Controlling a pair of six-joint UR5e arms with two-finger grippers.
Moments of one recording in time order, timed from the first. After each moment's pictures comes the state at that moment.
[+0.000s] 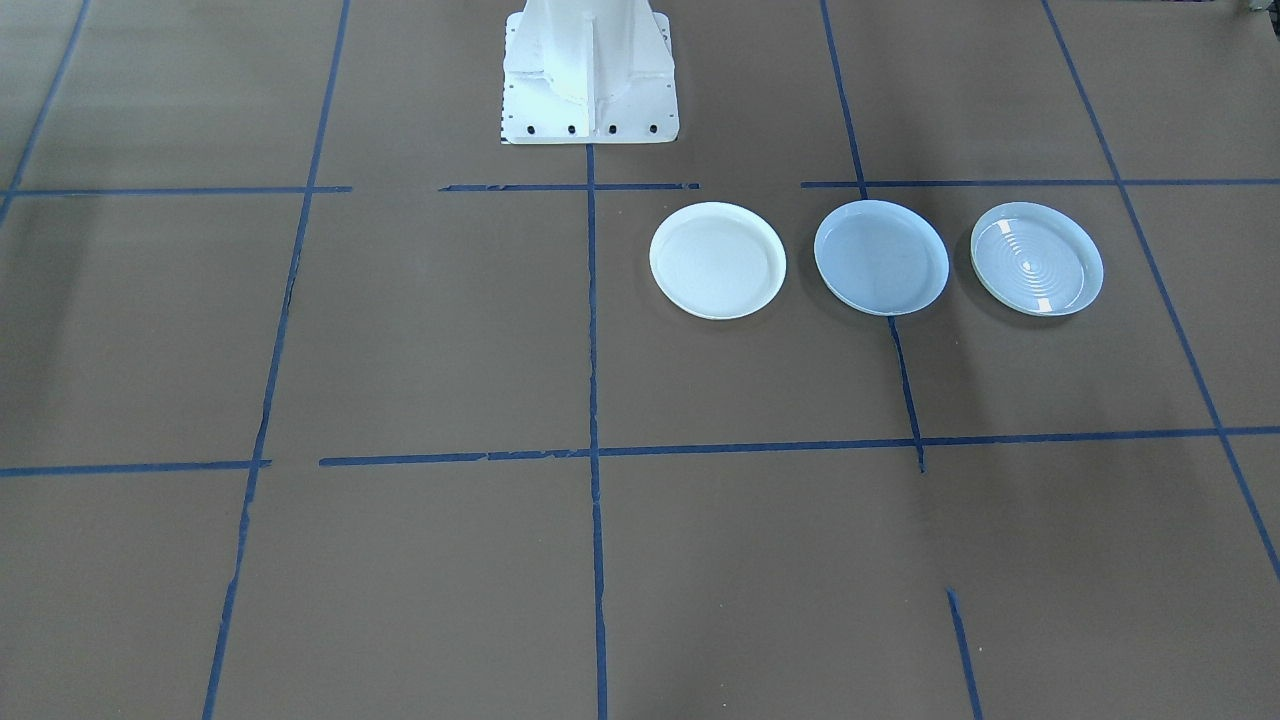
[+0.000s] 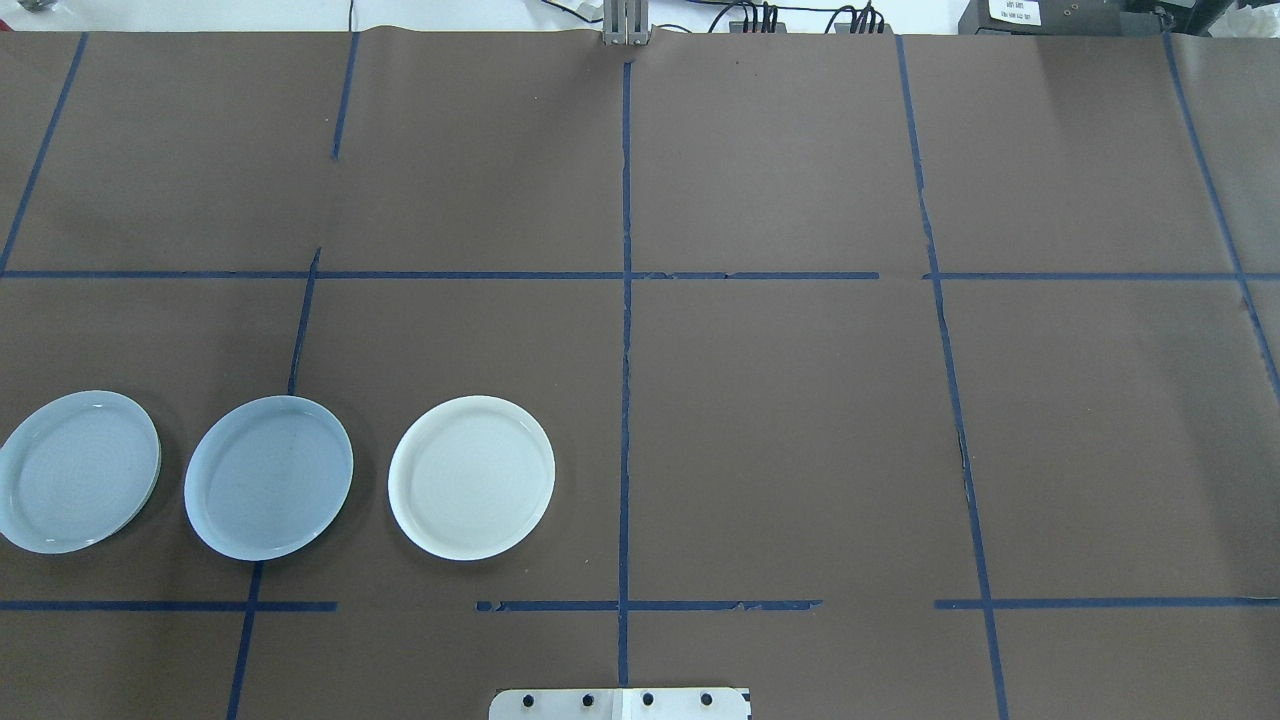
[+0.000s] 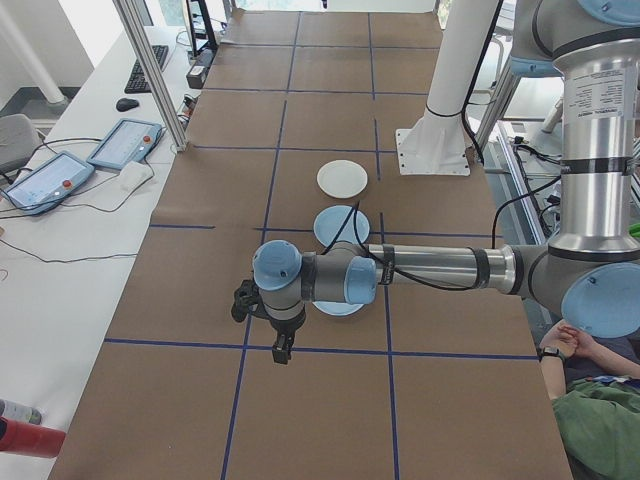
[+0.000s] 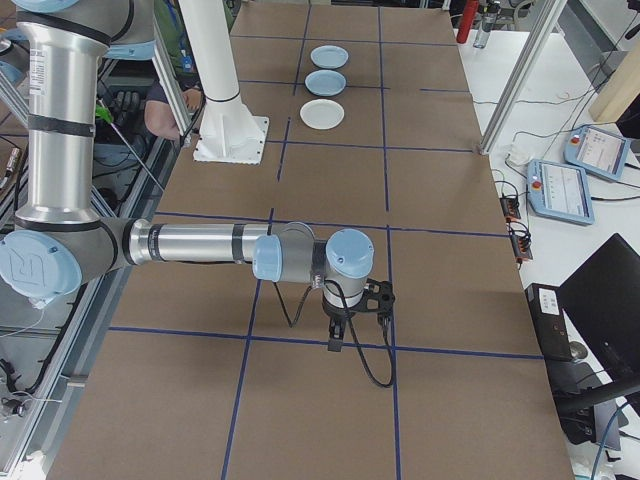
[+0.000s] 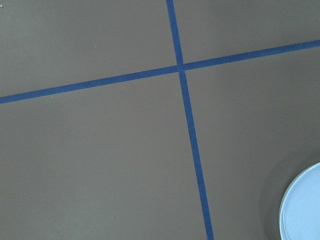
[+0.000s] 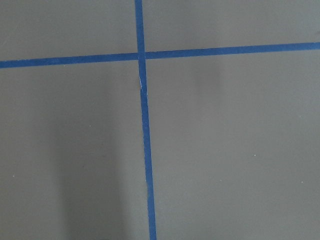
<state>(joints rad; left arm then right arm) -1.56 -1.49 -1.67 -1.58 -2.34 0.15 1.56 -1.69 1.73 -1.64 2.31 0.06</state>
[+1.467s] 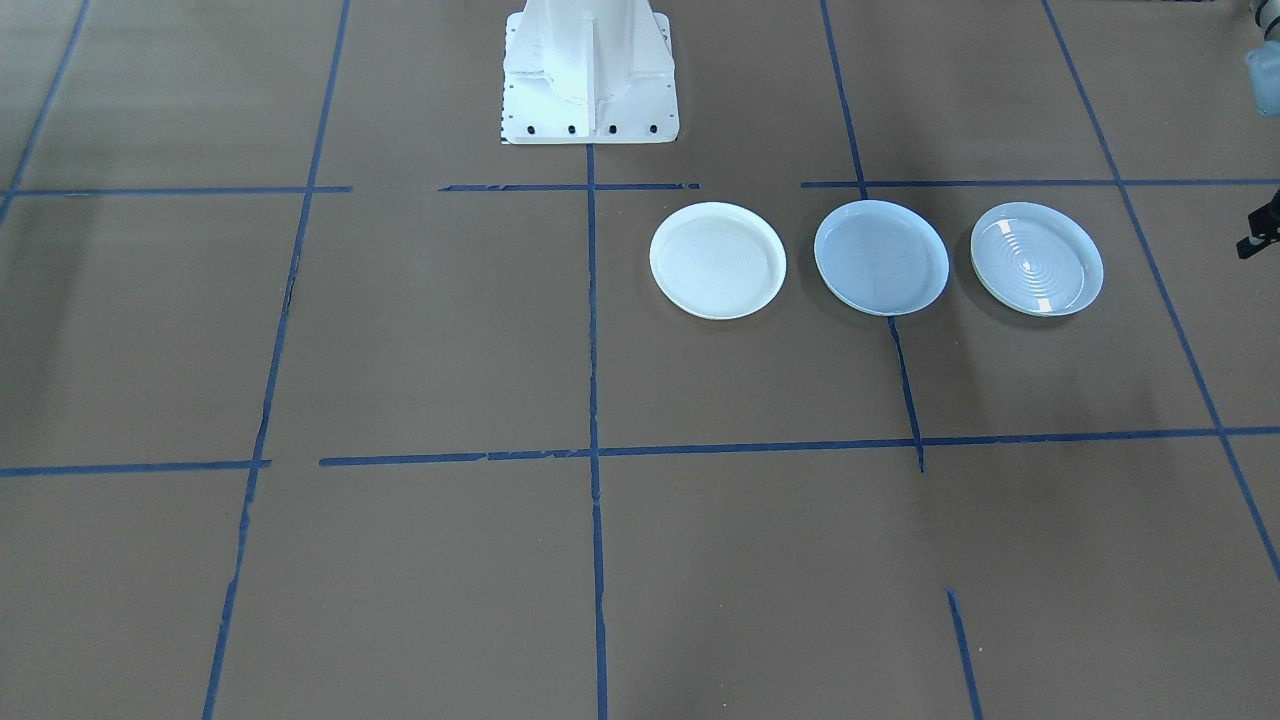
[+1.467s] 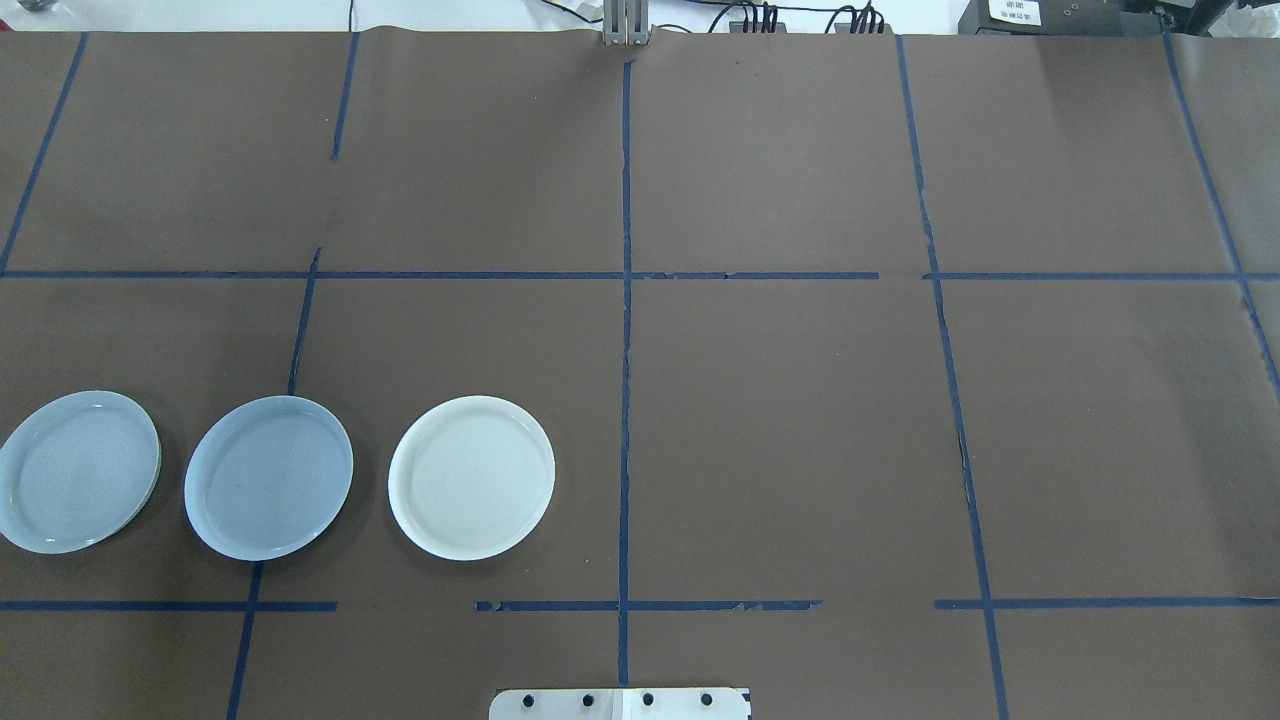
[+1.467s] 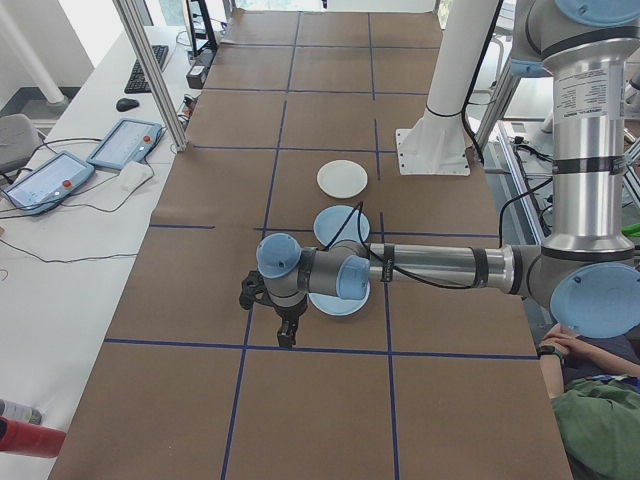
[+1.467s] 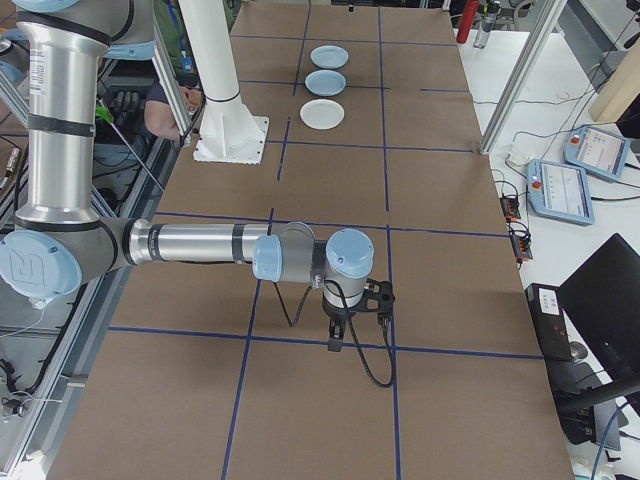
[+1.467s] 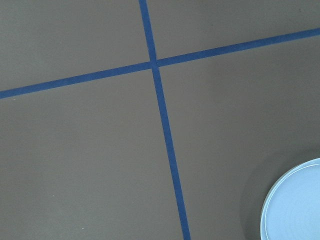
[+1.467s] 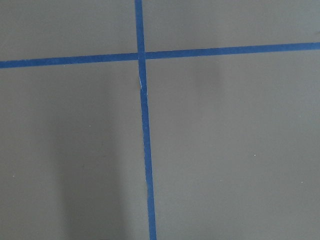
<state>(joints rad) -1.39 -1.45 -1.67 -1.74 -2.35 -0.04 1.56 -1.69 1.73 -1.64 2.31 0.06</state>
